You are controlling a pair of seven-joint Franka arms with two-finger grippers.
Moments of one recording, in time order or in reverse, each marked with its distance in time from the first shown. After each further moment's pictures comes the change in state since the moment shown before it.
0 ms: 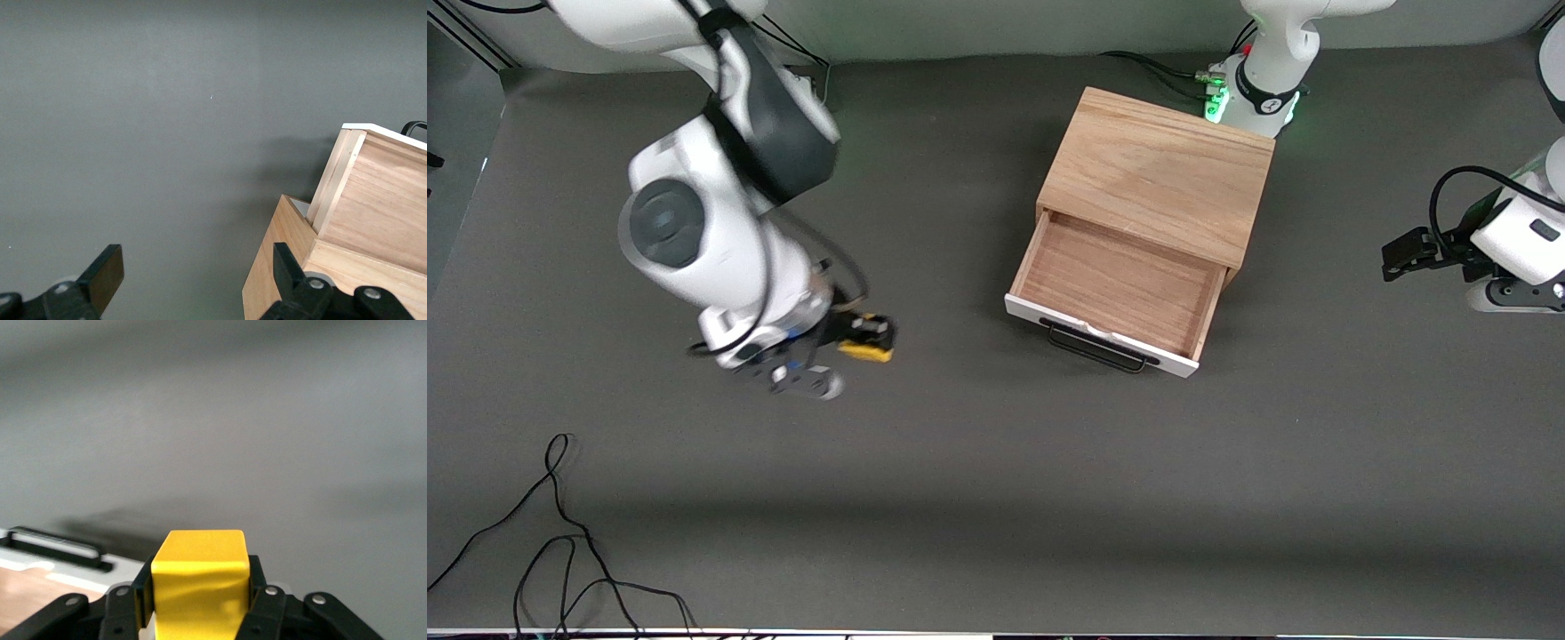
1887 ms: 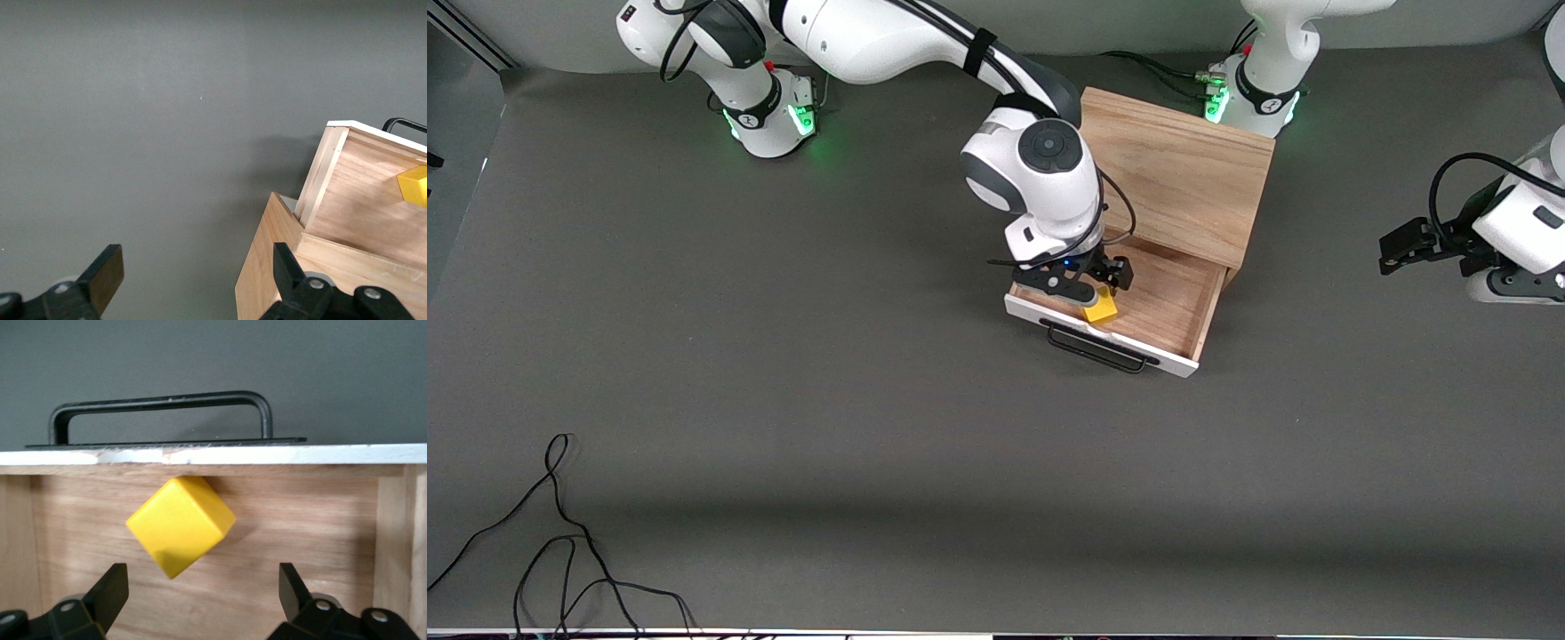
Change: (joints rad) left arm -0.003 -0.012 -0.011 0.014 -0.021 -0.023 0.003; right arm 0.426 0.325 -0.012 0.077 -0.092 0.407 0.568
